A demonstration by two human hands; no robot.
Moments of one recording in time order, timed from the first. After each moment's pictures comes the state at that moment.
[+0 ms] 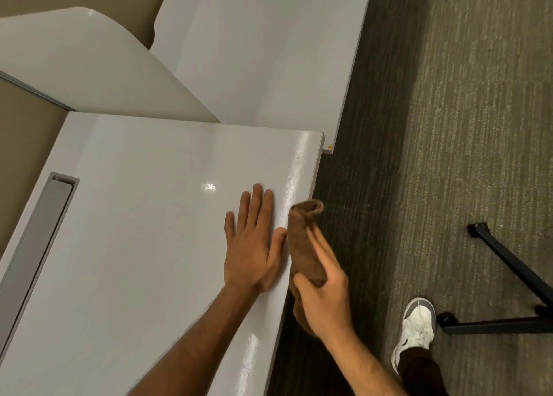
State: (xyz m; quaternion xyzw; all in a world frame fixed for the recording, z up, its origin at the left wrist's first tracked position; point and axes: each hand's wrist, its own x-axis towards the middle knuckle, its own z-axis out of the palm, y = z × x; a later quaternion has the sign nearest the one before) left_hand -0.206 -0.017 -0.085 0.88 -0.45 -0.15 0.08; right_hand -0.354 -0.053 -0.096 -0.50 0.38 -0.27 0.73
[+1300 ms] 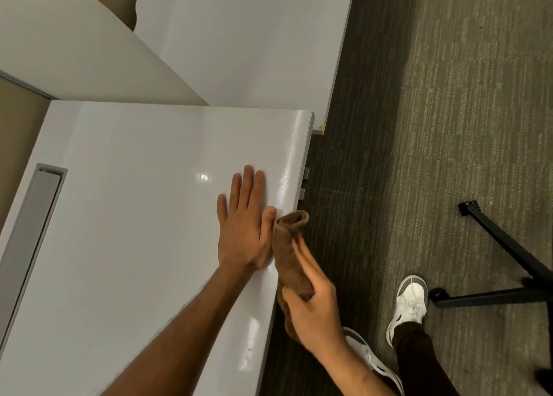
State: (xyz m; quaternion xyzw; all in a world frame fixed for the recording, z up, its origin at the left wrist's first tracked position) left_hand -0.205 -0.016 -0.088 0.87 -0.45 -0.14 0.11; right_hand -0.378 -0.007 -0.097 -0.48 0.37 -0.23 0.76
